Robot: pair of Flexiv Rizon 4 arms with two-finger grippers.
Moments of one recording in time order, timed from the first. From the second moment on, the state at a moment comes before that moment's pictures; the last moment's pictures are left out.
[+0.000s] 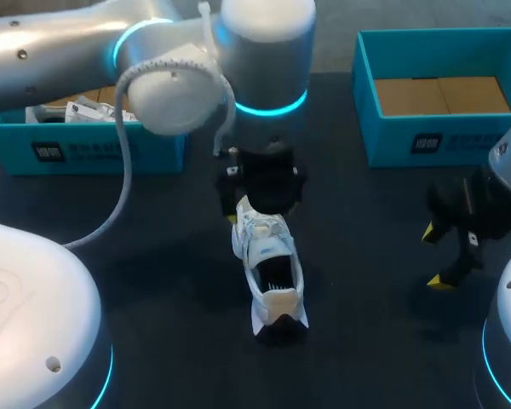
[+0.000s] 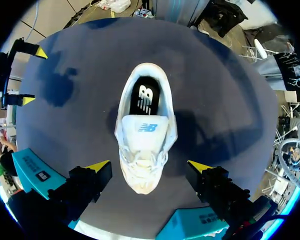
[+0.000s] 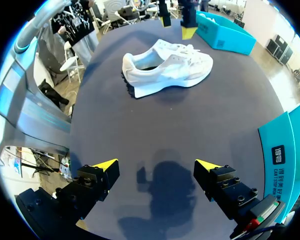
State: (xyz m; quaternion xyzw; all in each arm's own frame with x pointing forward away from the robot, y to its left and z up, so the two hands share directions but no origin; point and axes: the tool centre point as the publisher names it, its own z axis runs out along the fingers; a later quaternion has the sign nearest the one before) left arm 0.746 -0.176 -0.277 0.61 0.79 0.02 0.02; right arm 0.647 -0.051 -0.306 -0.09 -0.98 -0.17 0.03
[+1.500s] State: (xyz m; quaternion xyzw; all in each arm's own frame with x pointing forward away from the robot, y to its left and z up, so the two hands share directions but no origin) left arm 0.731 -0.174 -0.306 0.63 0.78 -0.01 -0.01; right arm 0.647 -0.051 -0.306 -0.09 -0.98 -0.17 0.03
